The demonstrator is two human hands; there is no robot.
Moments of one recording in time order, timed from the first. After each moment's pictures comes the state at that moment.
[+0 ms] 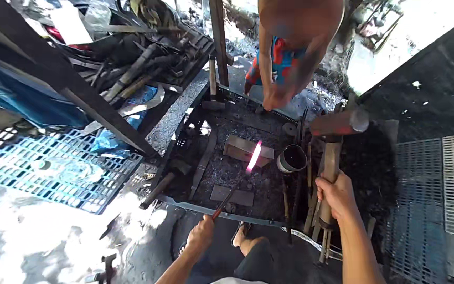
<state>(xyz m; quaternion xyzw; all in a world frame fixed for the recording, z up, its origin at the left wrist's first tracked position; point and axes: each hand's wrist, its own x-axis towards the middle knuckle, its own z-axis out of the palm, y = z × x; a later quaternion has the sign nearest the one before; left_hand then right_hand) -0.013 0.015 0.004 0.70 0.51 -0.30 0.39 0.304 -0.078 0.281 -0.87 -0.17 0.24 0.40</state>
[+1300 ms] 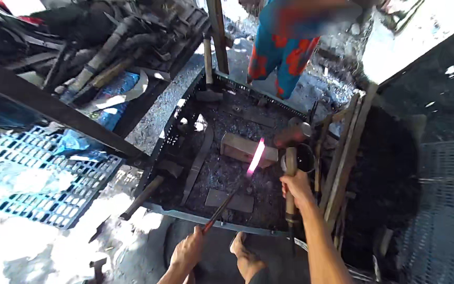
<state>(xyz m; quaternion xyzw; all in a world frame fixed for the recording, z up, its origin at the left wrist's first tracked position) -0.003 0.023 -0.048 0.70 0.51 -0.34 0.36 0.343 0.002 0.103 -0.83 -0.06 0.39 0.40</state>
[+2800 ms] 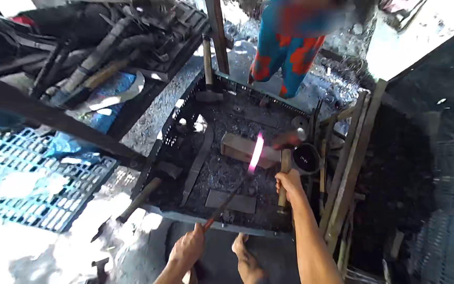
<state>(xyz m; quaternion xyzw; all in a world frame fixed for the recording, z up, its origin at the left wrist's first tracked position) 0.016 0.047 -0.061 0.71 0.50 -0.34 0.37 0.361 0.024 0.022 -0.82 -0.01 0.41 0.40</state>
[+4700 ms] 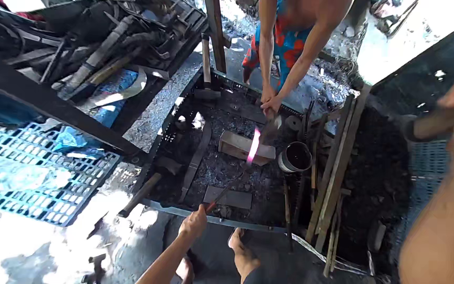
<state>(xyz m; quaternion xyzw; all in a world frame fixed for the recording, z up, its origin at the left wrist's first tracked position) 0.033 0.067 -0.108 0.71 0.49 -0.34 0.37 0.423 0.030 0.393 -0.77 -0.47 -0.18 0.39</state>
